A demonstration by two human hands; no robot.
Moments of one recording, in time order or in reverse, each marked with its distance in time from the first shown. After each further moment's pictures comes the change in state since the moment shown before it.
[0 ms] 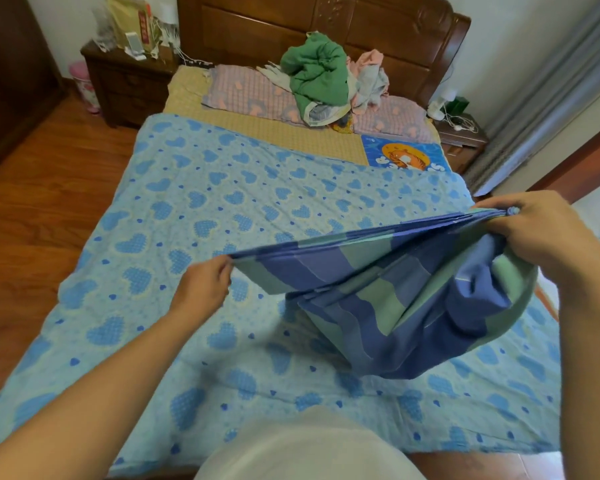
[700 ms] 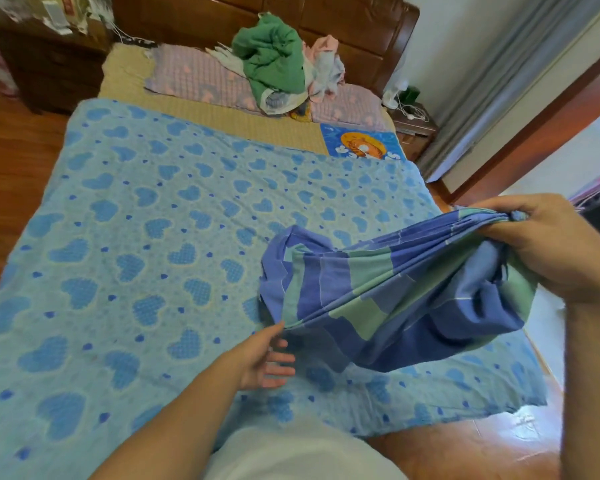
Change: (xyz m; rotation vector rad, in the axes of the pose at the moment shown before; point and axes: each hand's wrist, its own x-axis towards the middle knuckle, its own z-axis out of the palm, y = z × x) left_hand -0.057 0.031 0.144 -0.781 -0.923 -0.937; right_hand -0.030 0.004 -0.030 0.383 -0.079 -0.066
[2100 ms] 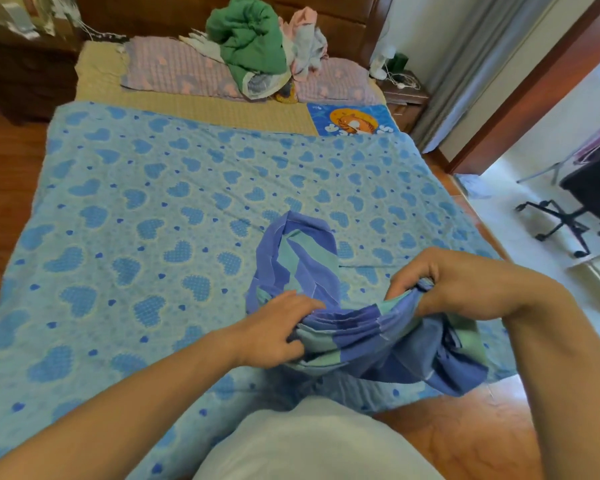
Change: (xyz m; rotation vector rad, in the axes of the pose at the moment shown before) left_hand -0.041 0.036 0.025 1.473 -0.075 1.107; right_hand -0.036 0.019 0.053 -0.158 -0.829 0.027
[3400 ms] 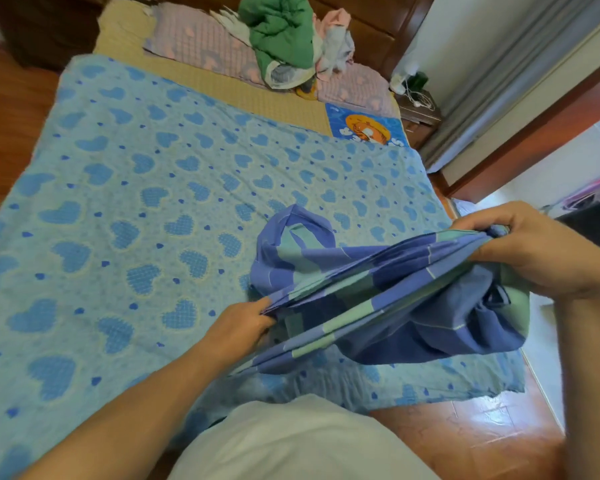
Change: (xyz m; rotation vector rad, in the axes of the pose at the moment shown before) left_hand -0.051 -0.054 0.053 0.279 0.200 -0.282; right_hand -0.012 -0.021 -0.032 0.216 0.387 0.009
